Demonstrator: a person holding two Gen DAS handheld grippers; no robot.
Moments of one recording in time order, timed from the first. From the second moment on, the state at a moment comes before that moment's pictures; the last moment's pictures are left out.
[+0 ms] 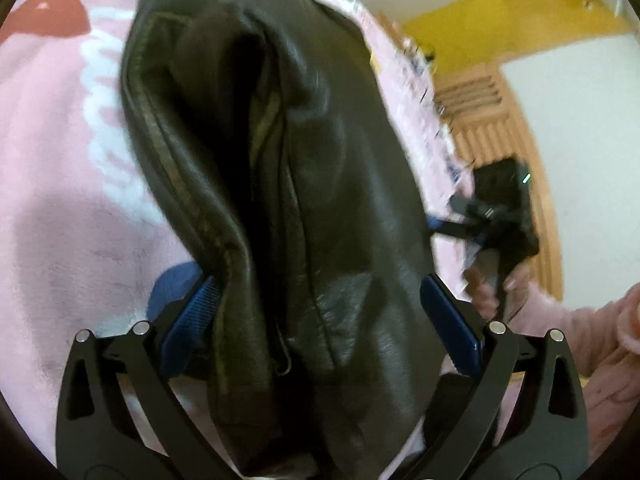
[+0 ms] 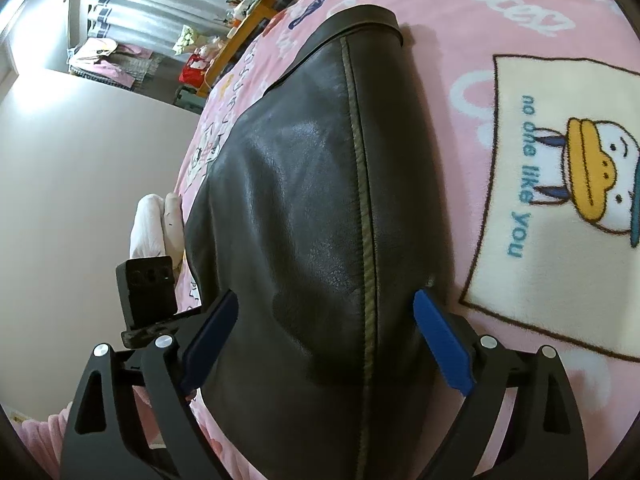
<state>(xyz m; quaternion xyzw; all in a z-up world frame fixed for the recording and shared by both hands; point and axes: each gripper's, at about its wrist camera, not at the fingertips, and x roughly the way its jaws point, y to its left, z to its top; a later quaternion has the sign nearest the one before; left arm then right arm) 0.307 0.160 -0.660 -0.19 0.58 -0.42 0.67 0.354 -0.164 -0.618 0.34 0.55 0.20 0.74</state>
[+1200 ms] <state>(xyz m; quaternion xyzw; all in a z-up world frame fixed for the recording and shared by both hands) 0.317 0.187 -0.669 -0.29 0.61 -0.34 0.65 0.370 -0.147 -0.636 0.38 0.54 0.26 0.70</state>
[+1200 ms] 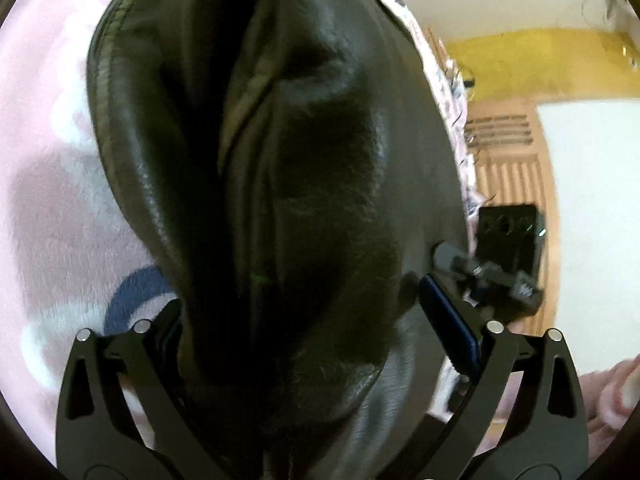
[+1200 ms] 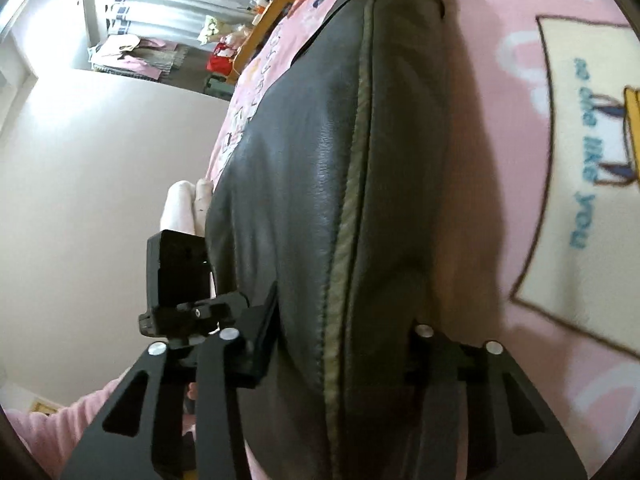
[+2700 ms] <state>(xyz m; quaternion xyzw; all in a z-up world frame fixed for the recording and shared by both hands) 0.174 0.171 -0.246 -0.29 0.60 -0.32 0.68 0.364 -0.172 -0.258 0.38 0.56 0.44 0.59</state>
